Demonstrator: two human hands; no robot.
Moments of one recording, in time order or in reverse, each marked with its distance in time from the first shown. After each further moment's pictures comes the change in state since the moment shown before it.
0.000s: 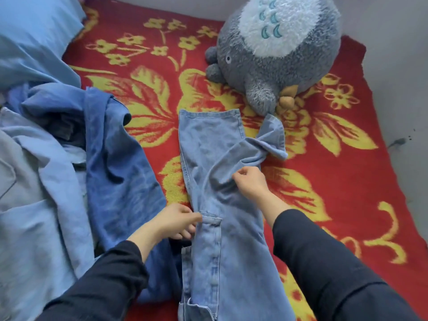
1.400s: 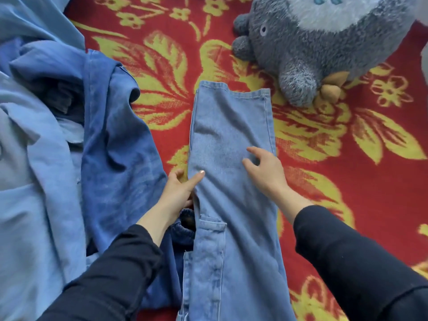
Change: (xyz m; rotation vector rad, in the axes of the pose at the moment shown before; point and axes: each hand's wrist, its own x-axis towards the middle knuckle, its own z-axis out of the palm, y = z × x) left_hand 0.071 -0.012 -0.012 -0.716 0.255 0.072; right_hand 0.052 0.008 0.023 -0.145 0.050 -0.277
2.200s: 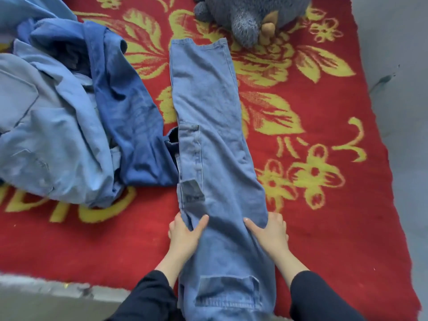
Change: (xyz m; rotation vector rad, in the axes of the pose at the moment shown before) left_hand -0.254 -0.245 0.000 0.539 0.172 0.015; right_hand -0.404 0.135 0.041 0.005 -0.081 0.552
